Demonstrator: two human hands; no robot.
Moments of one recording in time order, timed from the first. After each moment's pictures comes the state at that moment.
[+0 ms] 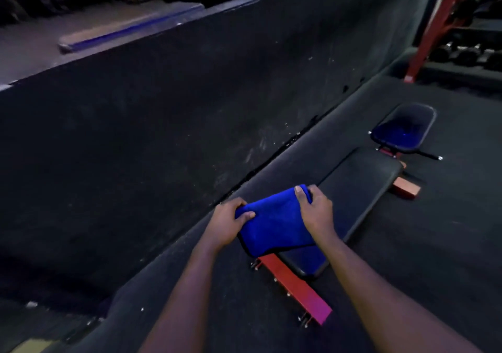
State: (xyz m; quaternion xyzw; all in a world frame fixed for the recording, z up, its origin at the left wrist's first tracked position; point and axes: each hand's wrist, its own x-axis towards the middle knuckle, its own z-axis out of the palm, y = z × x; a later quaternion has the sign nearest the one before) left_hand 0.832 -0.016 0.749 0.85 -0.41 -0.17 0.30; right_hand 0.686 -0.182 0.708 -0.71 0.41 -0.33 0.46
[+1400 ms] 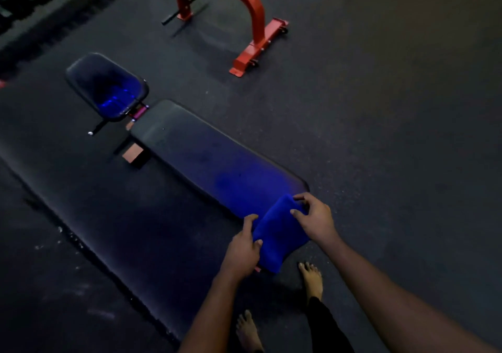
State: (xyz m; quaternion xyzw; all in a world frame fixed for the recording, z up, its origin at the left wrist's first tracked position) left_hand 1.045 -0.270 0.544 0.34 -0.81 -0.46 -0.15; right_hand 0.888 -0.142 0.537 -0.14 0.88 -0.35 0.28
